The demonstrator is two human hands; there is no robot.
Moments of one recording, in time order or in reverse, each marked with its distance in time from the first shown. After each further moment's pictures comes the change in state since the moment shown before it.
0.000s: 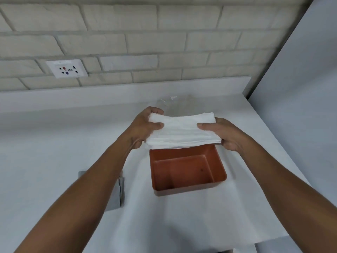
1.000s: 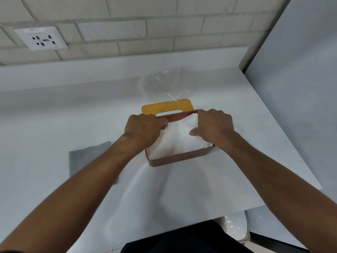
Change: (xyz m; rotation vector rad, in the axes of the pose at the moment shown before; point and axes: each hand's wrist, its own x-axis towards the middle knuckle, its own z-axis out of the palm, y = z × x) left_hand -0.056 -0.009 0.048 1.608 -0.107 0.179; right_hand -0.037 0.024 0.041 -1.506 0.366 -0.035
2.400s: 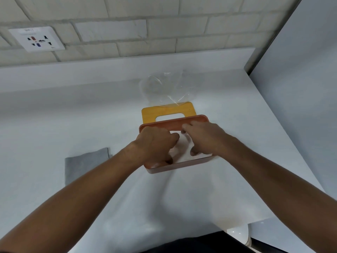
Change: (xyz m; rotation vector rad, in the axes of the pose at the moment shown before) left_hand 0.028 0.014 0.031 0.073 -0.034 0.298; right_hand 0.023 -0.001 0.022 -0.046 -0.153 -0.446
